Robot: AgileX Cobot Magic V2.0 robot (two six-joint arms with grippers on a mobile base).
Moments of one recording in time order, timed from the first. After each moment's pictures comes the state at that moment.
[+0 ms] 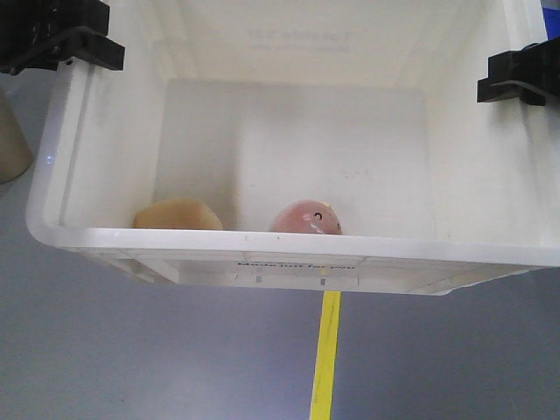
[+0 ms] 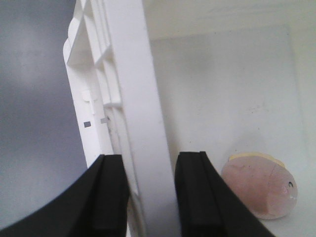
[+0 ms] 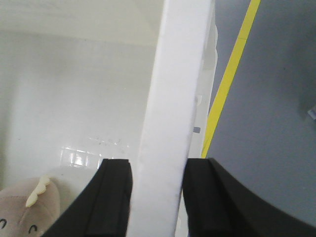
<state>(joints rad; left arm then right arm) -0.27 1.36 -1.52 -0.33 1.07 0.06 0.08 1.23 -1.26 0.29 0.94 -0.15</state>
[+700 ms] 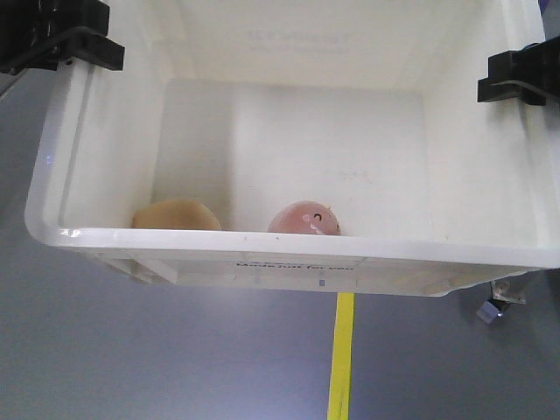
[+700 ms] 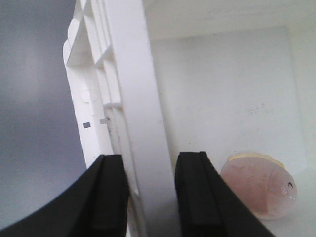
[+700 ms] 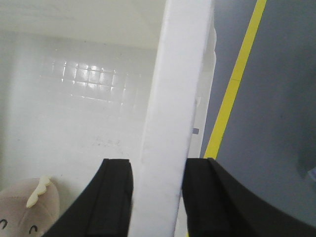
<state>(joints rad) -0.27 1.36 -1.52 -0.33 1.08 0.06 0.08 1.23 -1.26 0.29 0.94 -0.15</state>
